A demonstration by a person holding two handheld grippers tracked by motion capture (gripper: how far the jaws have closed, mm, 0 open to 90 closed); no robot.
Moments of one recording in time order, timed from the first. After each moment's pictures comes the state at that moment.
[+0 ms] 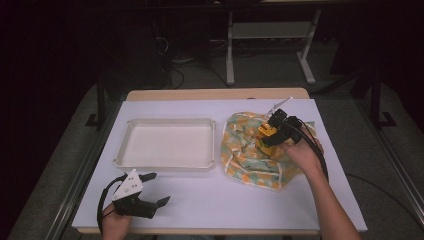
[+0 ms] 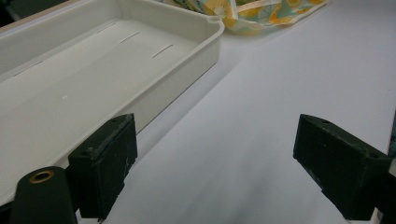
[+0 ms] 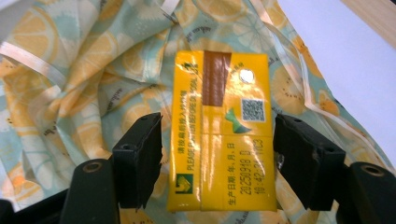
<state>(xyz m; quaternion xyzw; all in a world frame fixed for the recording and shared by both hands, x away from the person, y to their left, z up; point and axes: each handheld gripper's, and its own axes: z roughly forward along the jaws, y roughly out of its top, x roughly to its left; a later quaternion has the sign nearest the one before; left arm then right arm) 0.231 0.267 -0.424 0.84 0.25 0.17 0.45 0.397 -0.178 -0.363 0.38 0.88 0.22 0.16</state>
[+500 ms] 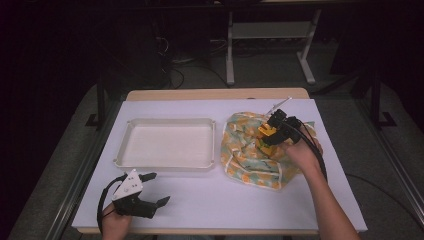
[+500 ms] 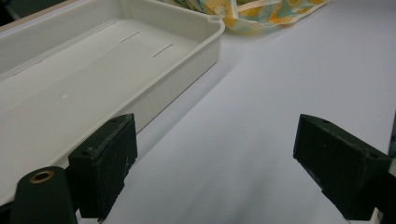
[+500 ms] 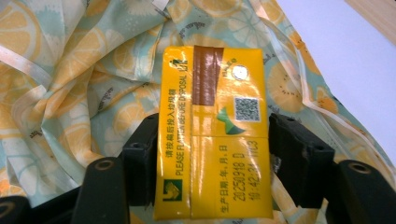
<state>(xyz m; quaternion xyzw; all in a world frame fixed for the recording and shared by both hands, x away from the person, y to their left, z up) 0.232 0.267 -0.424 0.84 0.25 0.17 0.45 0.401 -0.178 -0.368 0.38 0.88 0.22 0.16</state>
